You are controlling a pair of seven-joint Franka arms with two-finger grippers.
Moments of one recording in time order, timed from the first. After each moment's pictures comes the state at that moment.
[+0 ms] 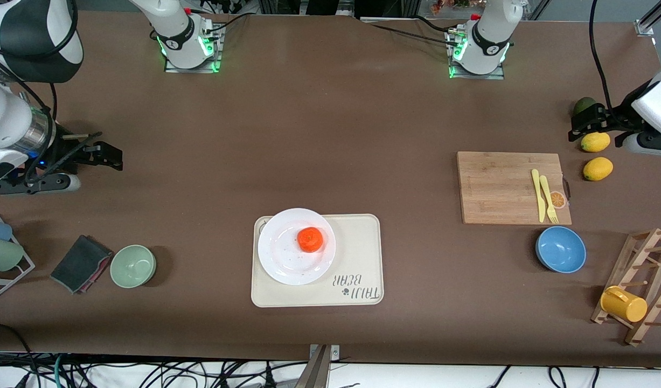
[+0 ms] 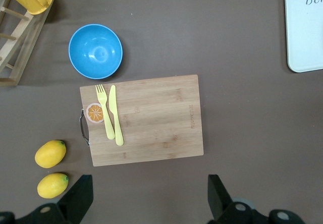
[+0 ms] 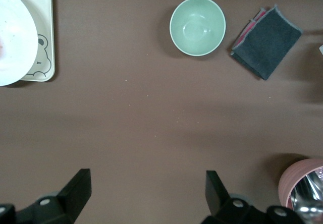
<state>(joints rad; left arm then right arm) -0.02 0.01 0.04 -1.64 -0.02 1.59 0.12 0.05 0.19 0.03 -1.56 -0.04 1.67 -0.01</state>
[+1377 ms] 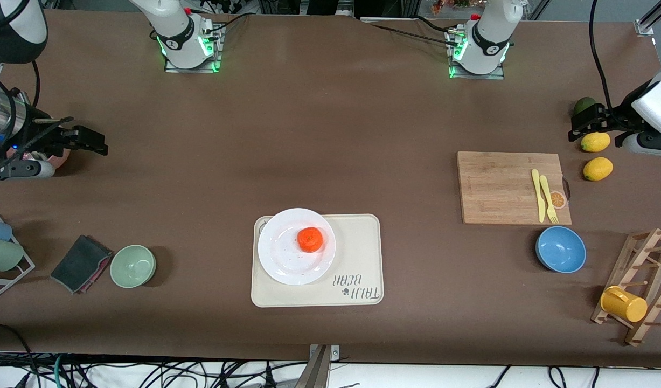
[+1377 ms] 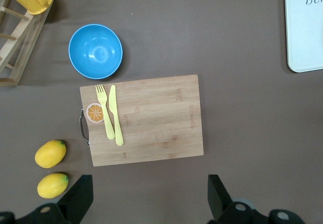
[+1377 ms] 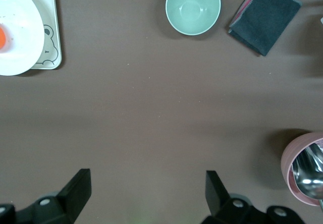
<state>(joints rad) -0.02 0.01 0.04 -1.64 -0.02 1.59 0.12 0.05 0.16 -0.02 -1.49 0.02 1.54 -0.01</state>
